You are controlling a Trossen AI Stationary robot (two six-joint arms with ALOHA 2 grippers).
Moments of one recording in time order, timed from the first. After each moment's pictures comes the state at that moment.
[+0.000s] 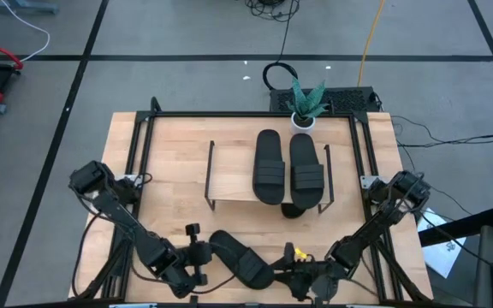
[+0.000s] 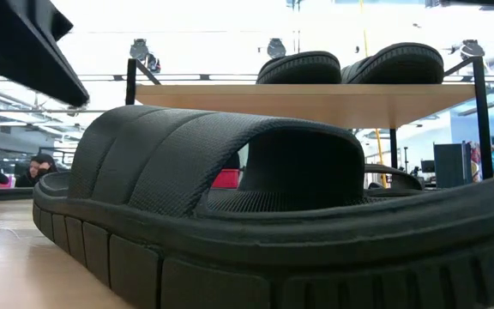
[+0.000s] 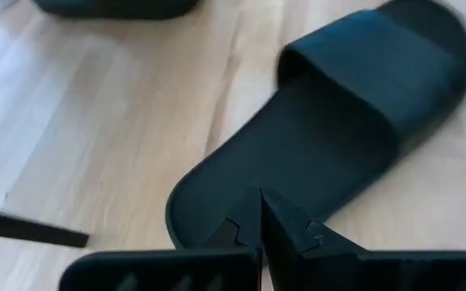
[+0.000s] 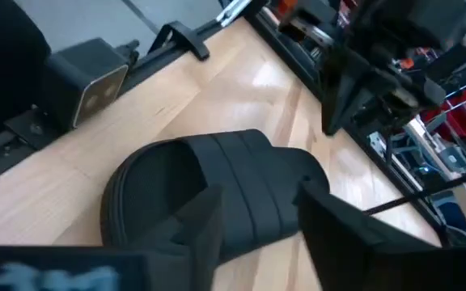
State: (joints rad) left arm -0.81 1.77 1.10 -0.47 -0.73 -0.76; right arm 0.83 1.87 0.97 0.39 0.73 -0.38
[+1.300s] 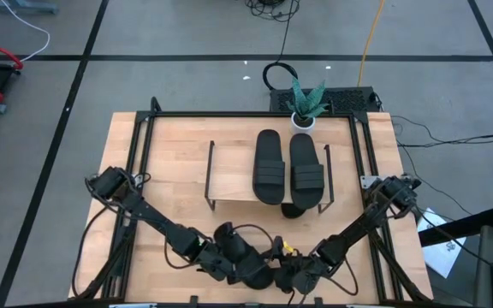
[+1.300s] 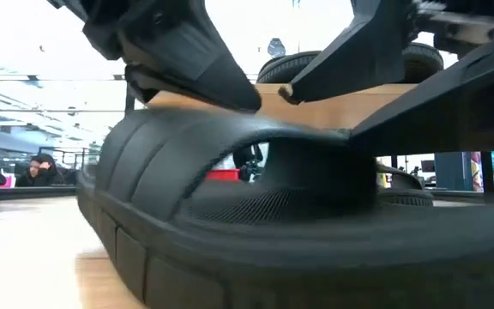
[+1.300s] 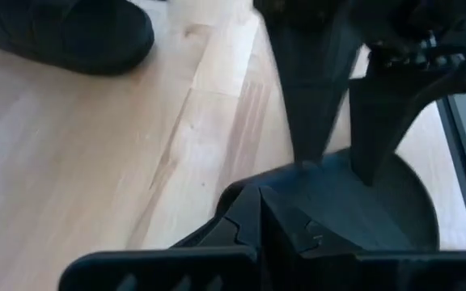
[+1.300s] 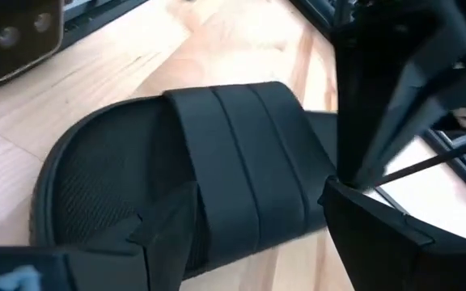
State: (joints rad) left arm -0.60 1.93 1.20 -0.04 -0.53 -0.60; right arm 0.73 1.98 1.01 0.34 0.69 -0.27
